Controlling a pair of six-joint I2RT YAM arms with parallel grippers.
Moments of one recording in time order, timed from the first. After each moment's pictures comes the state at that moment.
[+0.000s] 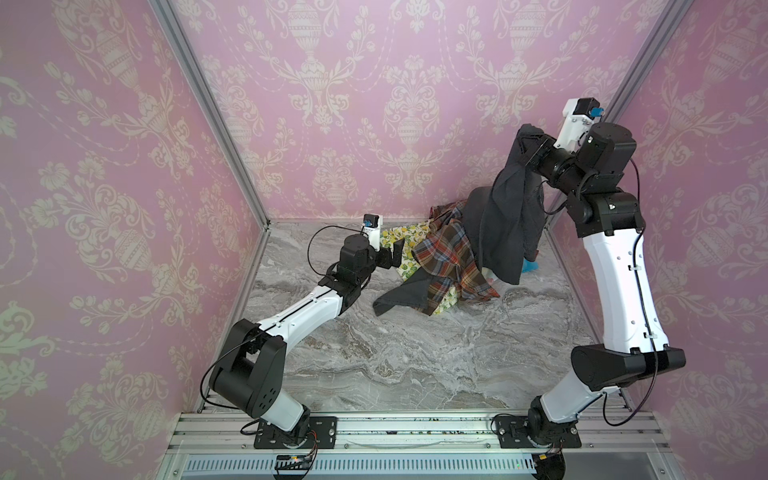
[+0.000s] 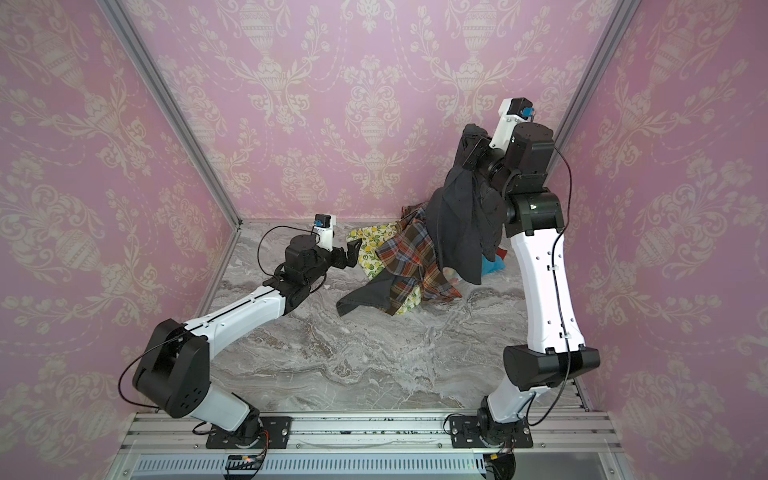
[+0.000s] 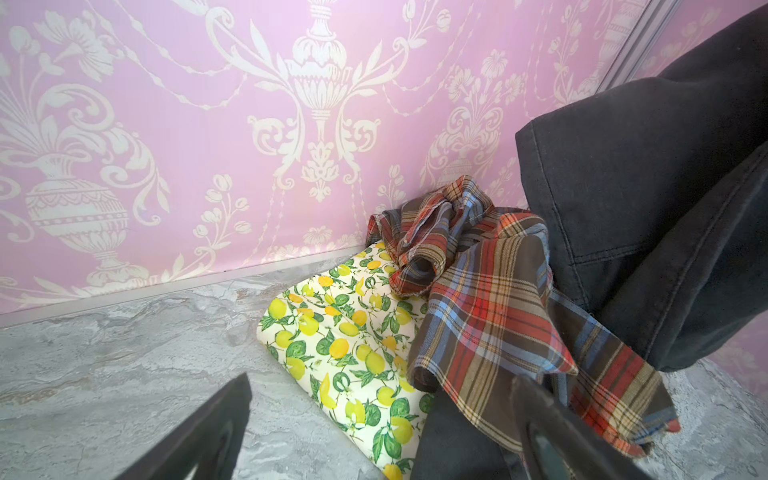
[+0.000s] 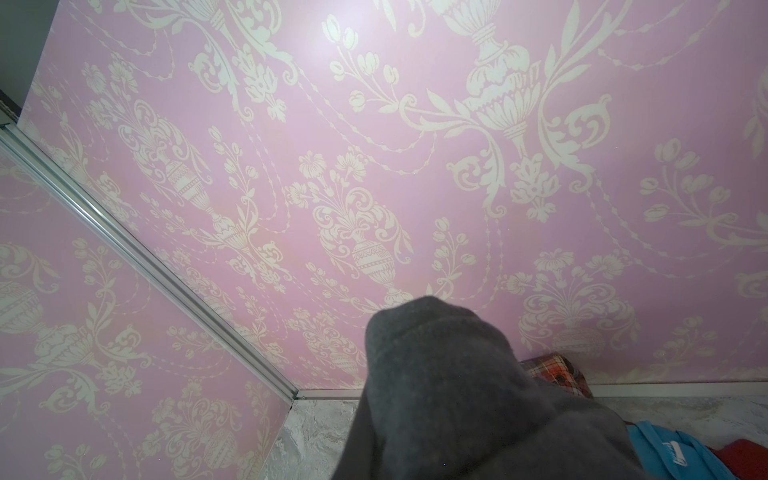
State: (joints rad) left arm -0.47 1.55 1.04 0.30 -0.01 -0.19; right arm 0.07 1.66 2.21 -0.55 -0.21 0.49
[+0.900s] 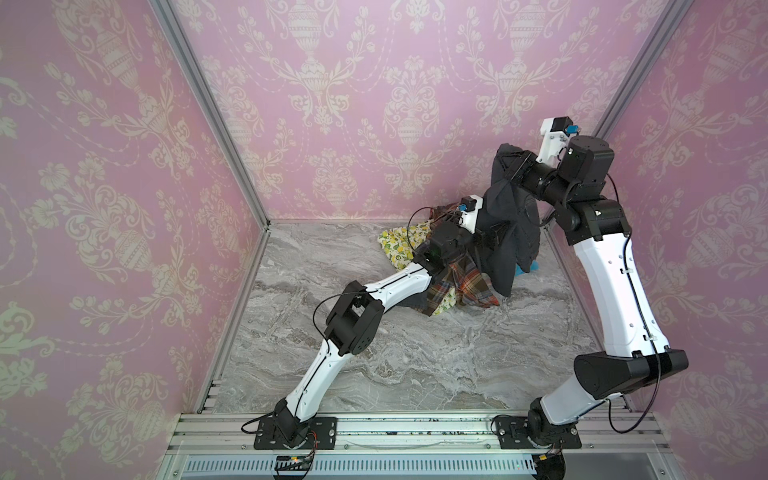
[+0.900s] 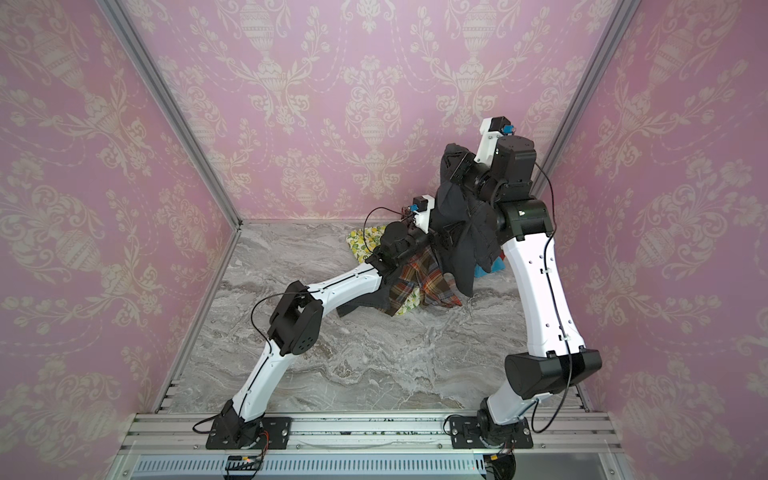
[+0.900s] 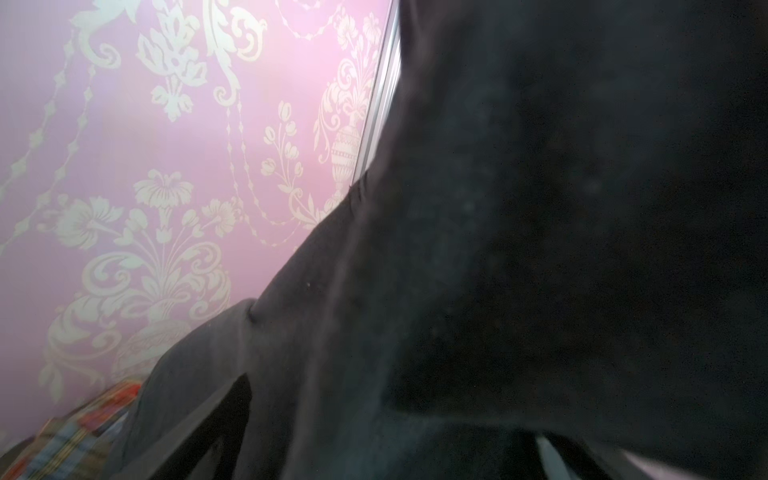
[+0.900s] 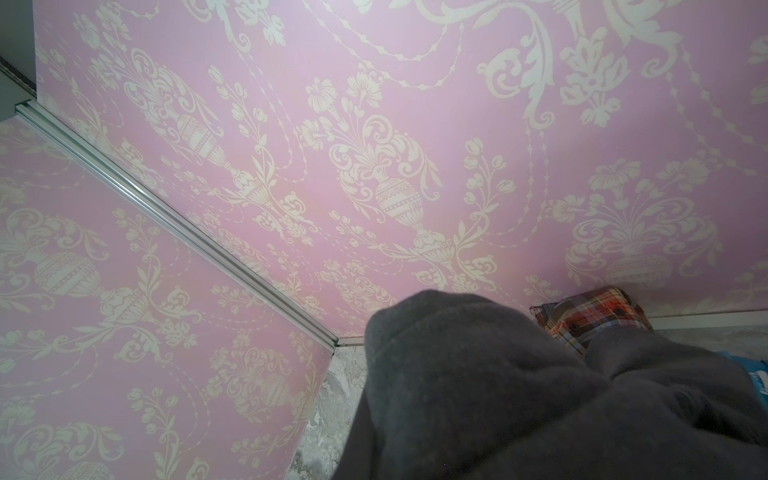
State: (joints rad) left arm -0.79 2.46 2.15 0.60 0.15 -0.32; right arm 0.12 1.61 2.06 -0.54 -0.28 0.61
